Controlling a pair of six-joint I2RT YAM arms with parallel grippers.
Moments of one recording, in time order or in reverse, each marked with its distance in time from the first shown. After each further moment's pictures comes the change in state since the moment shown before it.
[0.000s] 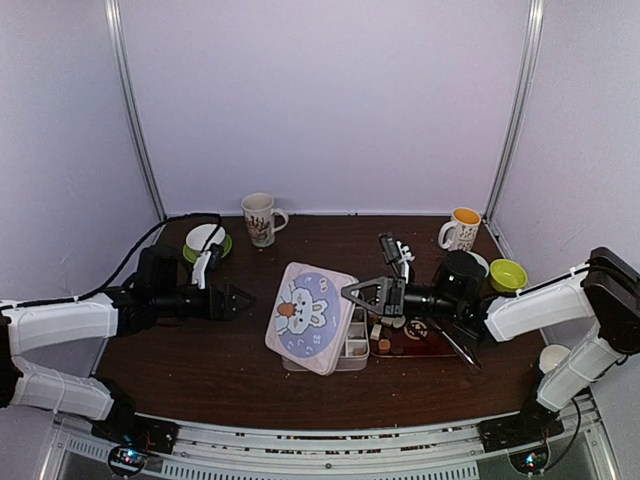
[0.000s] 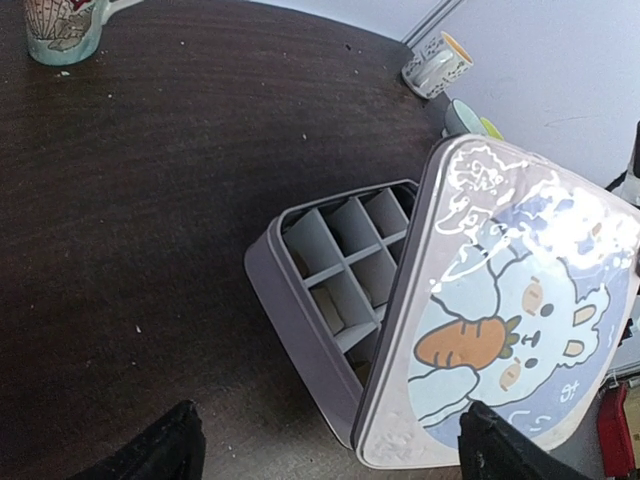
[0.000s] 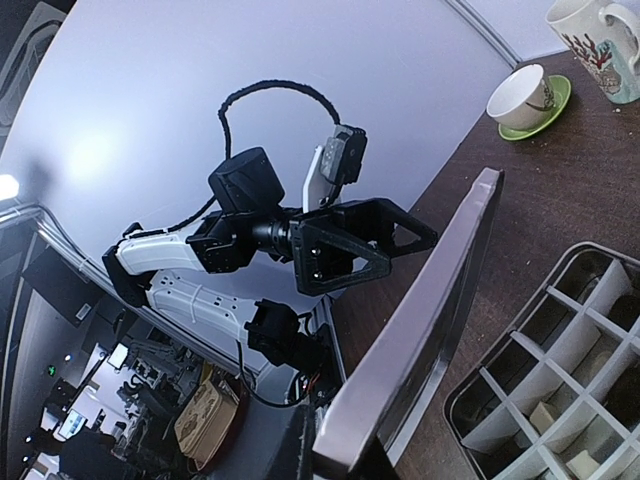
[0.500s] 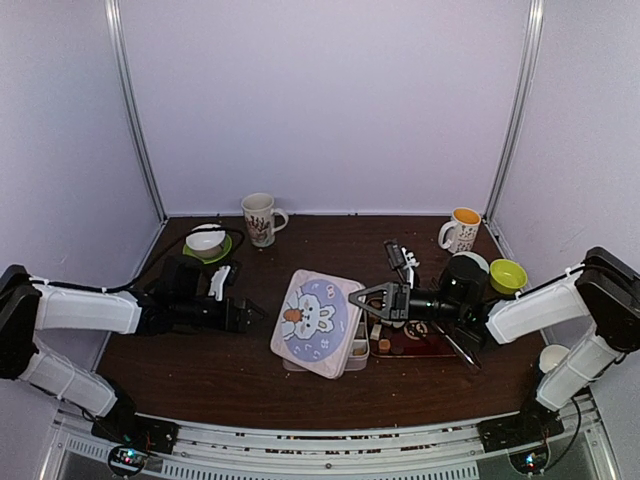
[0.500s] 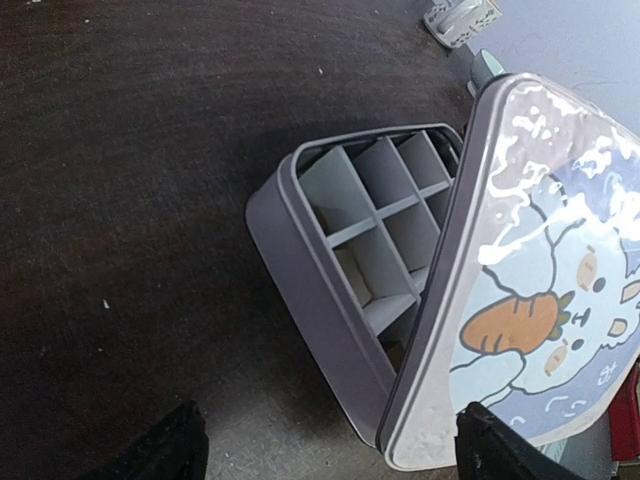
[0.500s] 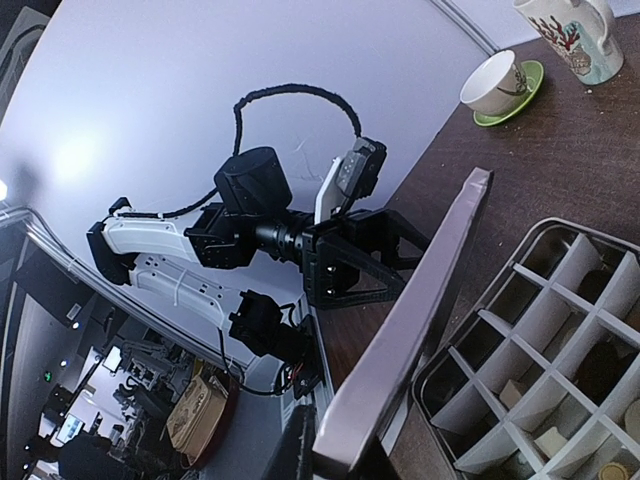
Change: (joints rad) left arm -0.052 0.195 0.004 0.076 -0.008 0.000; right arm -0.045 0.014 -0.058 0.031 -0.019 -0.012
